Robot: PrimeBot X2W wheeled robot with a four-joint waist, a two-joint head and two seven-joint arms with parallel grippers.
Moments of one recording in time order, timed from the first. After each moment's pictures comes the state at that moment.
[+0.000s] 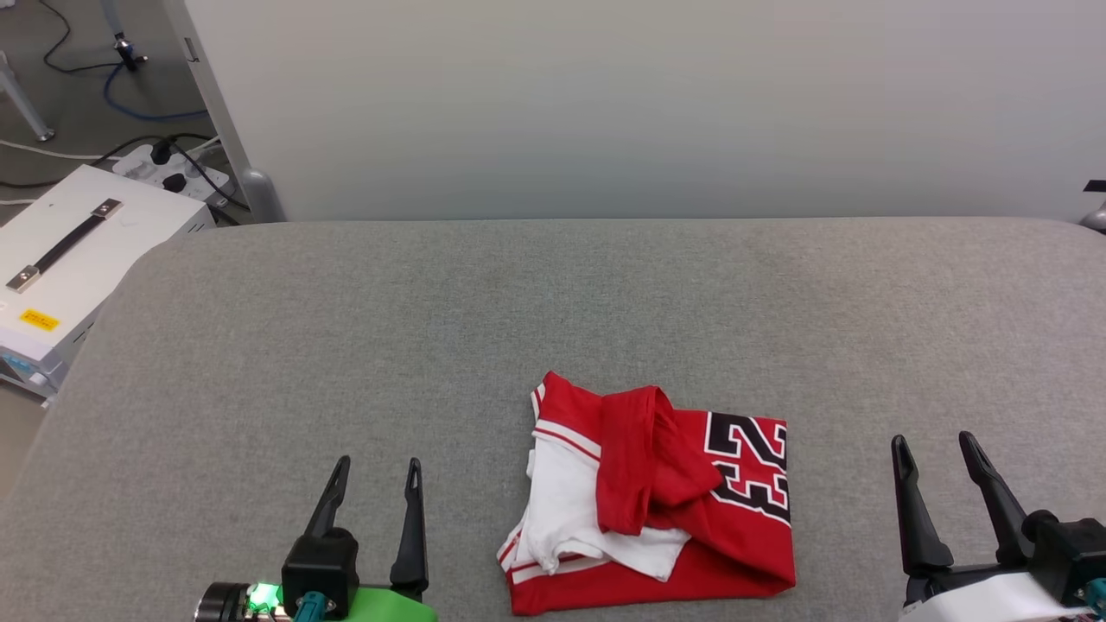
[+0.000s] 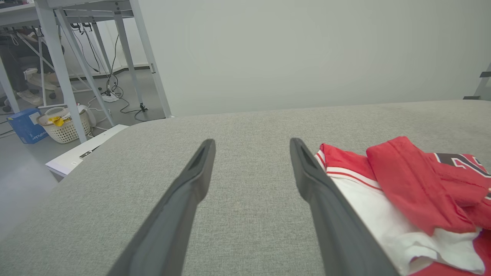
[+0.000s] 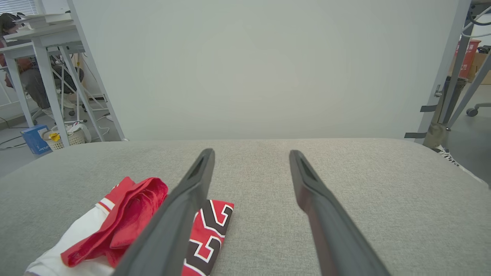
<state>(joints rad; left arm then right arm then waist) 0.11 0.09 -0.16 0.09 -0.06 0.07 -0.26 0.15 -0.12 -0.01 -0.01 0.21 0.13 -0.26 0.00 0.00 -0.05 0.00</state>
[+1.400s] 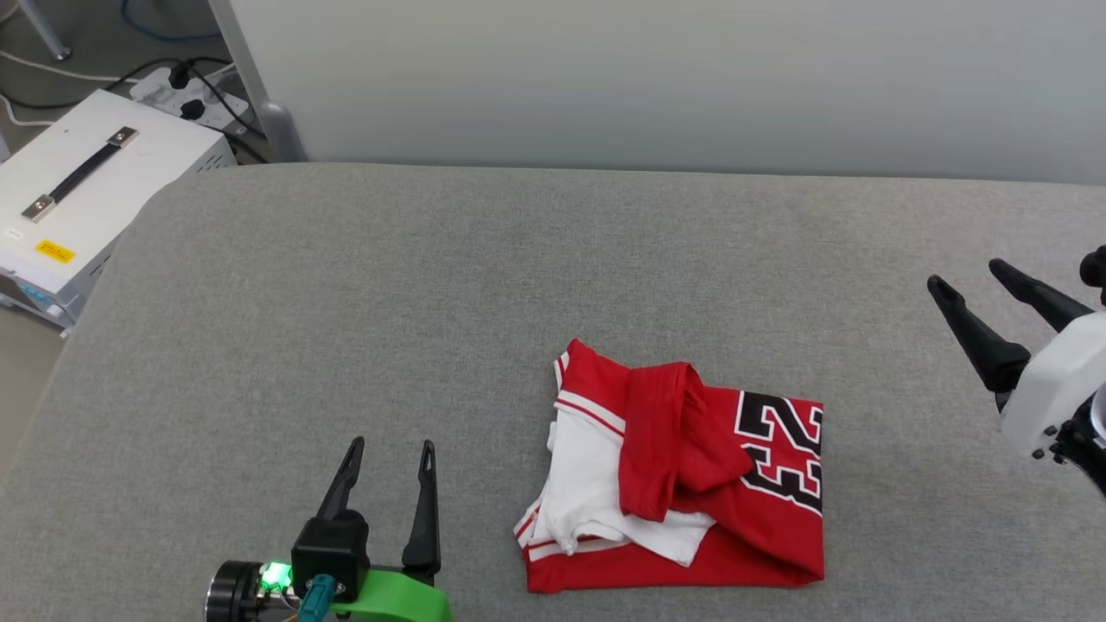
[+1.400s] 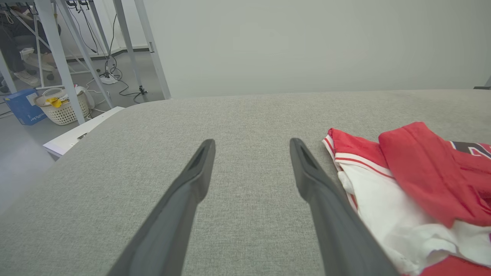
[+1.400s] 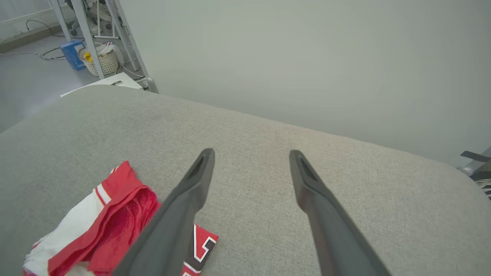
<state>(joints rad) 0.08 0.06 -0.17 0.10 -0.06 0.04 -0.26 -0.29 -0.57 0.21 0.02 0.64 0.13 0.27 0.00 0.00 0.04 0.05</state>
